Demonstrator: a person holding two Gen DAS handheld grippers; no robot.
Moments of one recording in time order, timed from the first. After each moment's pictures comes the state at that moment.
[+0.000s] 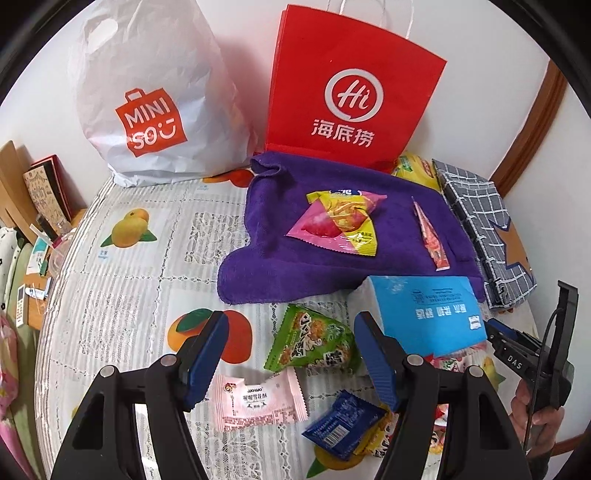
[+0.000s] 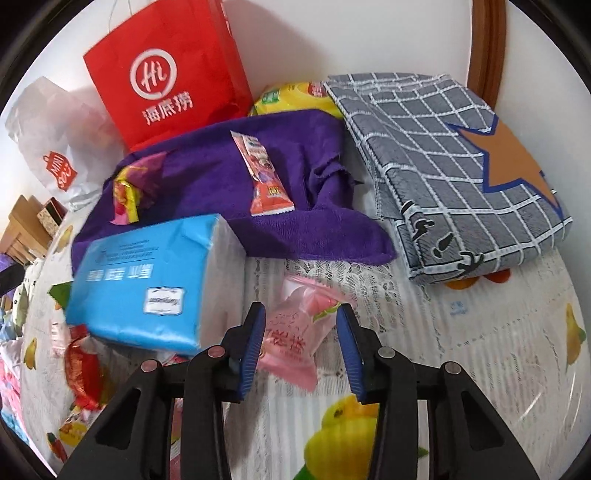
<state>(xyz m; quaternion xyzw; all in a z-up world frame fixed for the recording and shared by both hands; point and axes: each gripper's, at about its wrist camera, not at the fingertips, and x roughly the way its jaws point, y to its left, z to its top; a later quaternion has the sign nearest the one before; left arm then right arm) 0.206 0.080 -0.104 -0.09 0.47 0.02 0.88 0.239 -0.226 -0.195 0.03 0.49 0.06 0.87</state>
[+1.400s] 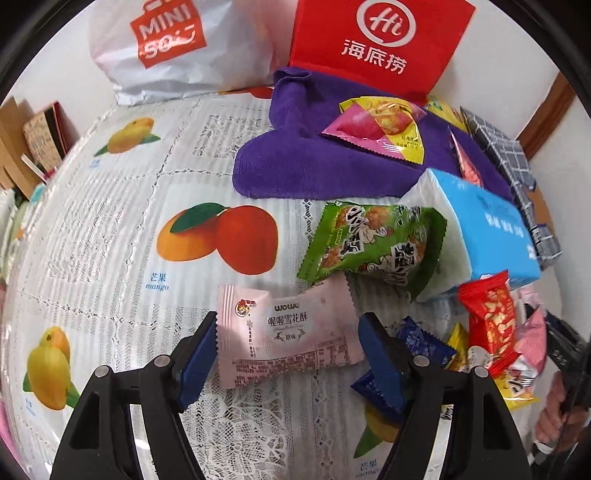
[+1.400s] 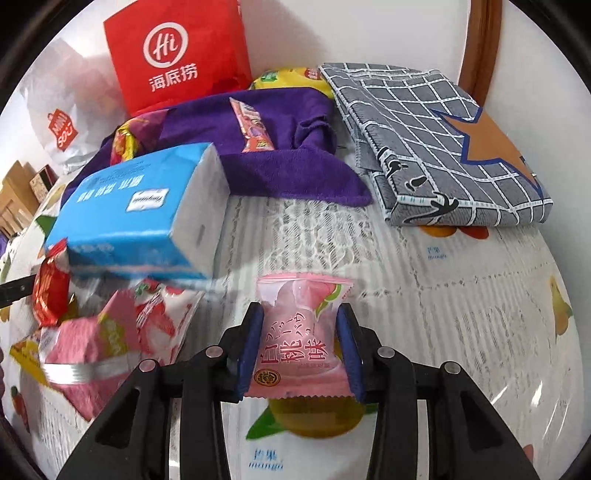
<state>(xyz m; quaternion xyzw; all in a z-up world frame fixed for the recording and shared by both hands) 0.174 0.085 -0.187 -0.09 0.53 0.04 0.85 0.190 -0.231 -0.209 -0.01 0.48 0.05 0.88</state>
